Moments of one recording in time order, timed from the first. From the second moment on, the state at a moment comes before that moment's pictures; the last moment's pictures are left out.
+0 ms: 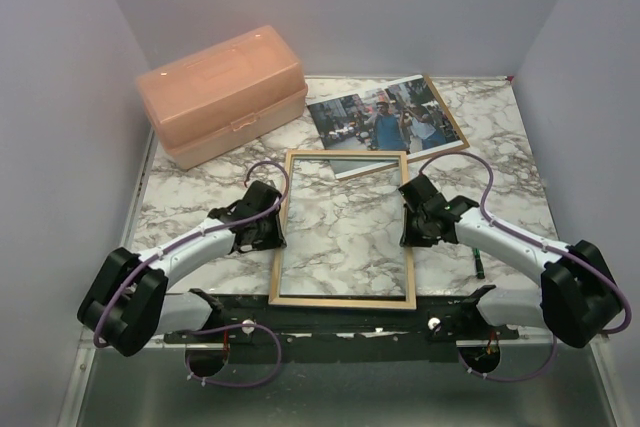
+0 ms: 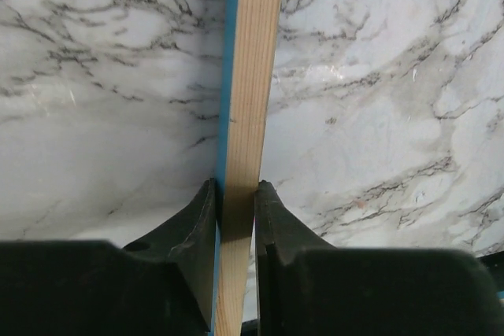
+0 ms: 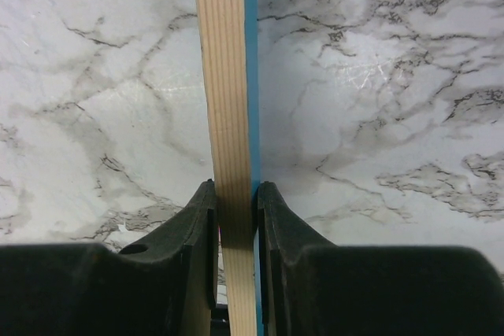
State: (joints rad) left arm -0.54 1.25 0.56 -0.36 0.06 -0.70; right arm 0.60 1.26 0.69 -0.60 0.13 0.66
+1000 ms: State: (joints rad) left arm -0.66 0.97 0.46 -0.55 0.00 -0.81; right arm 0.60 1.20 0.64 -0.57 0.04 0.79
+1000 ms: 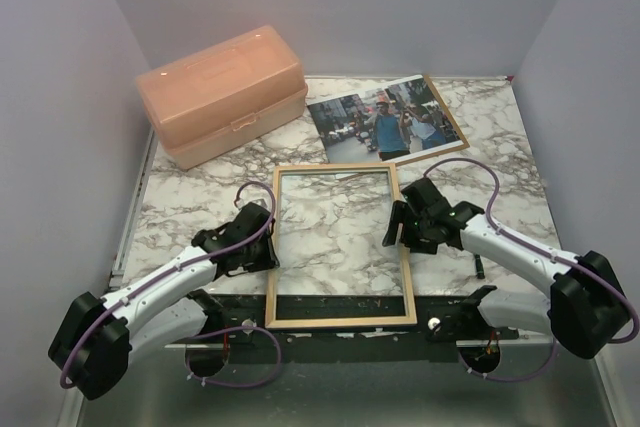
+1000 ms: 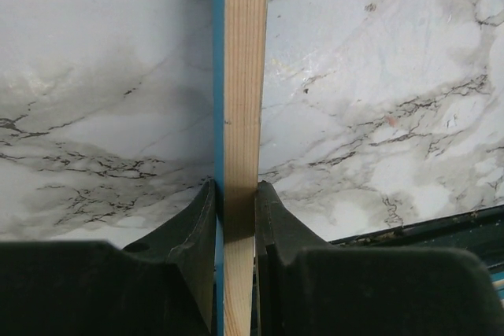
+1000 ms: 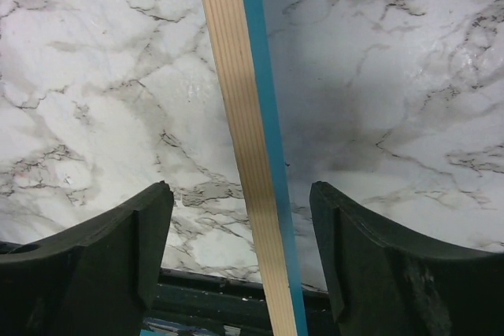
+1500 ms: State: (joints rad) left arm -0.66 0.92 0.39 -0.51 0.04 -0.85; right arm 0.60 1.13 0.70 -0.63 0.11 0.81
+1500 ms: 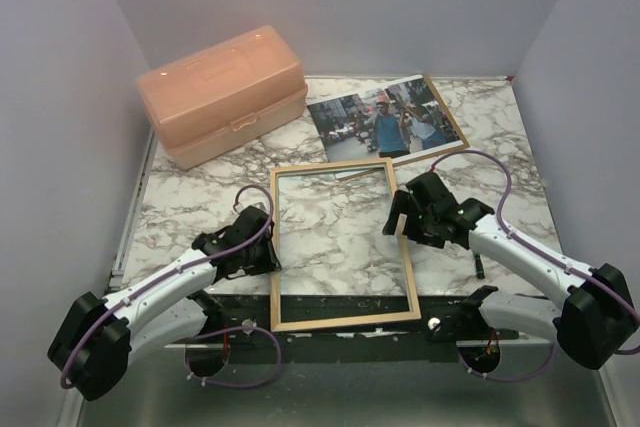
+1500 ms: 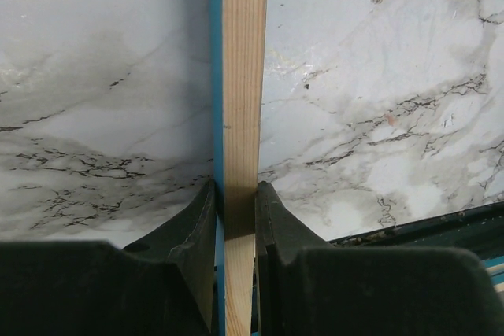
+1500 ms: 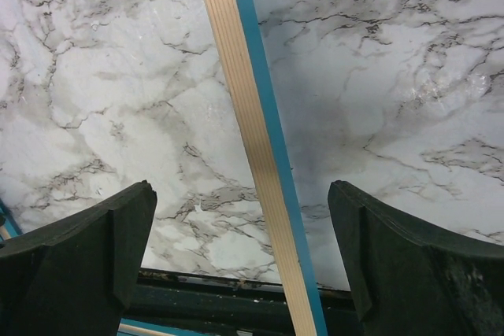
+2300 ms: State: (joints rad) left arm -0.76 1.26 0.59 -0.46 -0.01 -0.82; right arm 0.60 1.17 0.74 -0.64 0.12 0.82
